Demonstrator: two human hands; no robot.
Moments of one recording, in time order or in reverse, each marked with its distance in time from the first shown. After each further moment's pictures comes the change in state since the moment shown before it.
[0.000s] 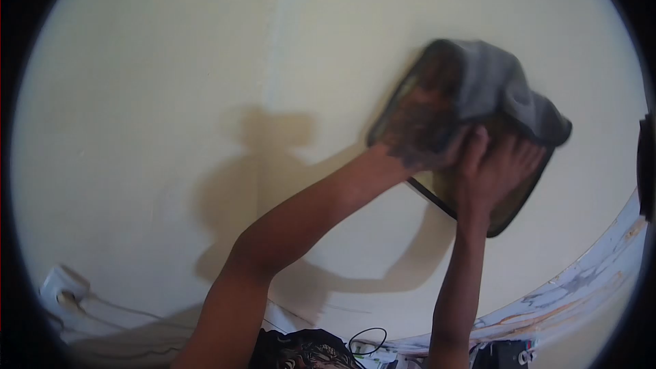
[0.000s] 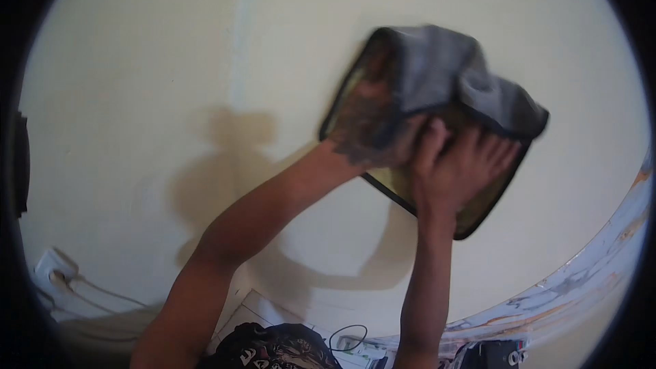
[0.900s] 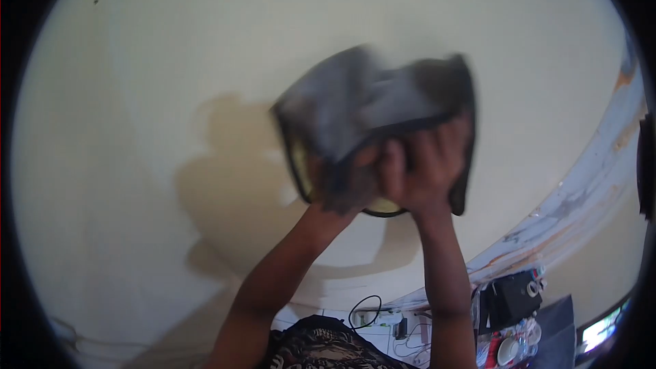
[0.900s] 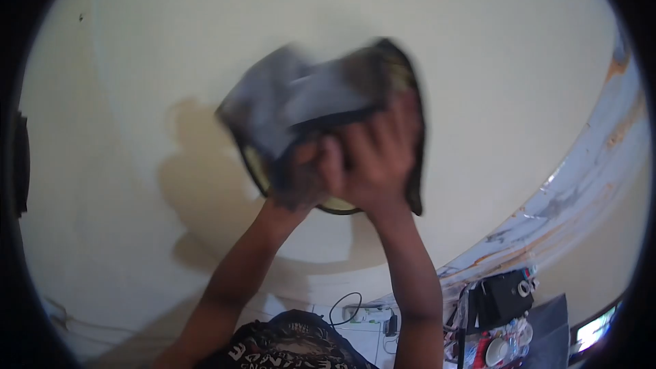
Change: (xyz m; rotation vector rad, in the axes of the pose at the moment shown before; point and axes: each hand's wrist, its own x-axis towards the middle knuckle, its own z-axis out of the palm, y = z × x) left_hand -0.110 0.090 0.108 -0.659 0.041 -0.731; right_hand -0.047 0.067 -0.042 0.367 -0.114 -0.209
